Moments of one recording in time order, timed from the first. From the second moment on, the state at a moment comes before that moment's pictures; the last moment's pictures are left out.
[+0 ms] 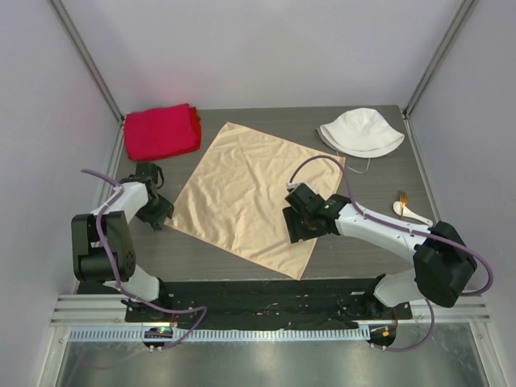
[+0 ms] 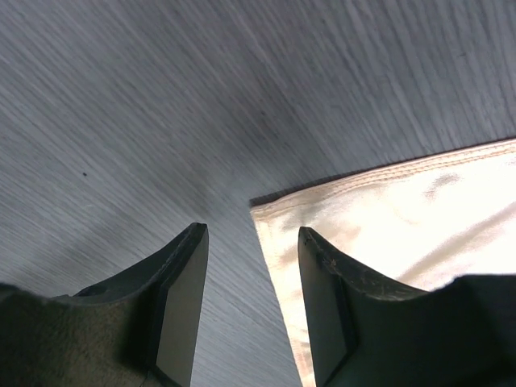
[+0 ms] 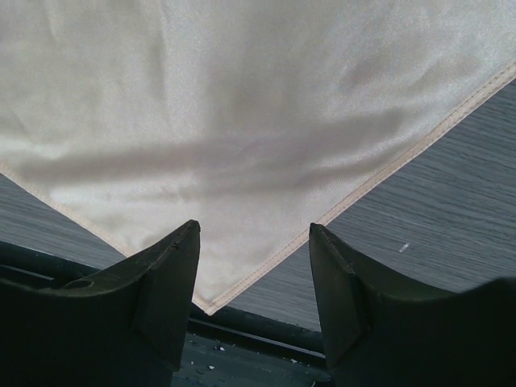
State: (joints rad) left arm 0.09 1.54 0.90 -0.69 -0.19 -0.84; right arm 0.80 1.39 0.89 -0.65 0.13 0.49
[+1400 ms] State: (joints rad) left arm 0.02 1.60 0.97 -0.65 -0.31 -0.83; right arm 1.08 1.35 0.80 -0.61 0.18 0.55
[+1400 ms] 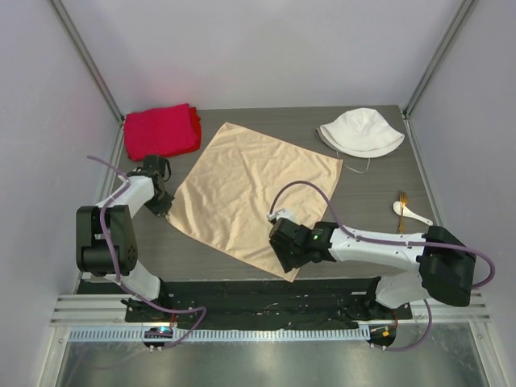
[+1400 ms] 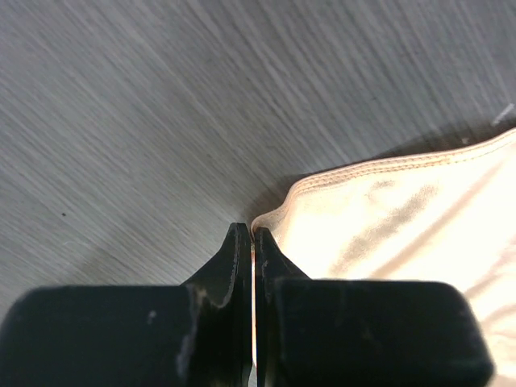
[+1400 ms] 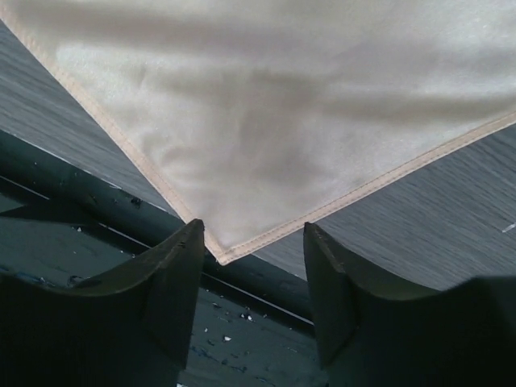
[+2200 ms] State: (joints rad) left arm 0.02 1.60 0.98 -0.64 -0.29 -0.81; right arm 1.33 1.54 0.82 -0.62 0.32 0.56
